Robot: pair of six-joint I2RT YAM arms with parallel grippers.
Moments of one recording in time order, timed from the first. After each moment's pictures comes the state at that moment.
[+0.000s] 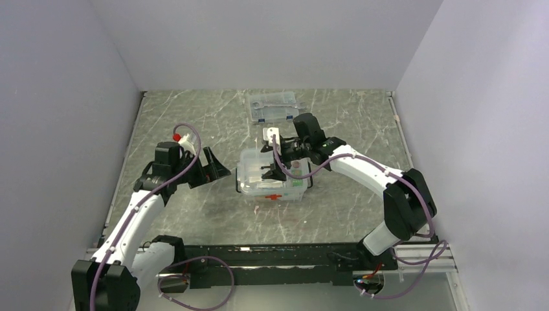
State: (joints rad) left arm -0.14 0.93 0.68 -0.45 0.48 -0.53; right arm 0.63 1.55 1.11 -0.18 -0.85 -0.62
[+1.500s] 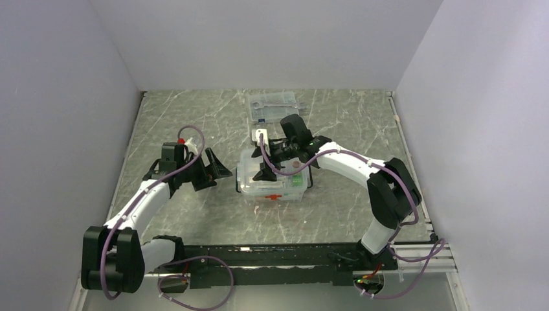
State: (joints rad) left arm -0.09 1.13 0.61 -0.30 0.55 -0.59; right arm 0.67 1.69 1.17 -0.14 -0.86 -0.58
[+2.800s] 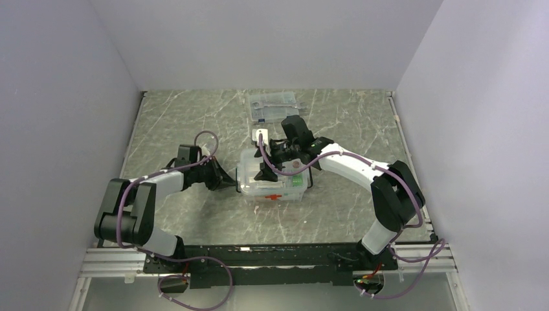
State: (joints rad) left arm -0.15 1.47 0.58 -0.01 0.68 -0.72; right arm 0.68 1.66 1.15 -0.16 -0.78 -0.55
